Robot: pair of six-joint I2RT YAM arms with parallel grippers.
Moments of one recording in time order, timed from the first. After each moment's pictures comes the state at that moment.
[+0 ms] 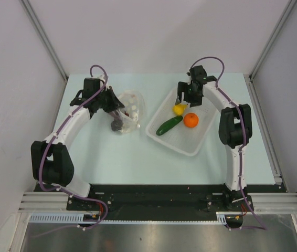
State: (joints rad) left arm -0.16 1.54 1.25 -0.43 0.35 -0.52; right arm 0.26 2.20 1.91 -0.73 -0.17 0.32
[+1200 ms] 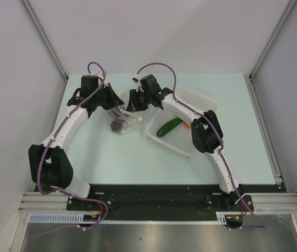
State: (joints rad) left arm -0.16 1.51 1.29 -0.44 0.35 -0.53; right arm 0.67 2.36 2.12 -0.43 -0.41 0.49
